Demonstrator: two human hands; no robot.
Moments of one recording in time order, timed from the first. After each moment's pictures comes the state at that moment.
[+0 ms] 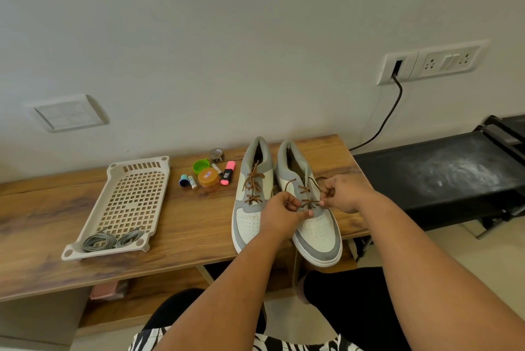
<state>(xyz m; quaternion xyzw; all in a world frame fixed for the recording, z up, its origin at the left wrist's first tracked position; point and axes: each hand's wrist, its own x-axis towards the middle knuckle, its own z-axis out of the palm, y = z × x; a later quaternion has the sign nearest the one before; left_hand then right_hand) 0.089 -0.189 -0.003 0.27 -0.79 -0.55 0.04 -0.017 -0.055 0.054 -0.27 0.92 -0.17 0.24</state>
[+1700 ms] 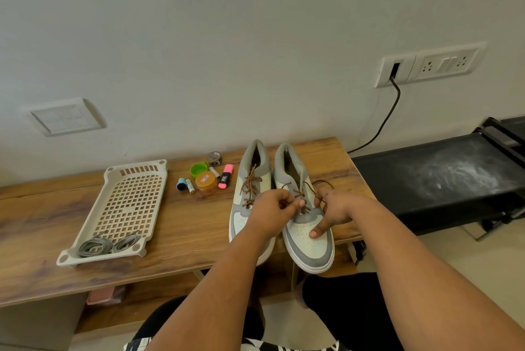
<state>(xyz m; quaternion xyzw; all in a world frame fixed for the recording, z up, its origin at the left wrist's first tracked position) 0.087 -0.211 0.012 0.14 -0.87 -0.47 0.06 -0.013 -0.062 0.054 -0.23 0.89 -0.12 0.38</state>
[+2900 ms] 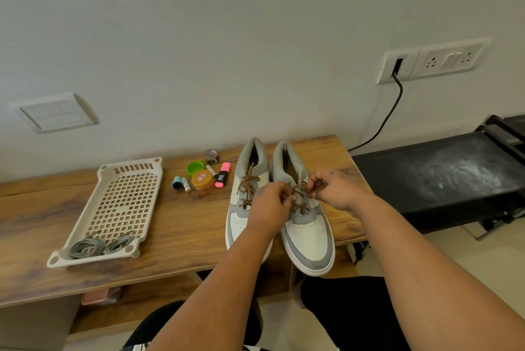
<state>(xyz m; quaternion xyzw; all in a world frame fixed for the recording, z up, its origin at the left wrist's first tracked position) 0.069 -0.211 0.000 0.15 -0.90 -0.38 0.12 -0.028 -0.066 0.041 -0.23 0.87 -0.36 0.24</state>
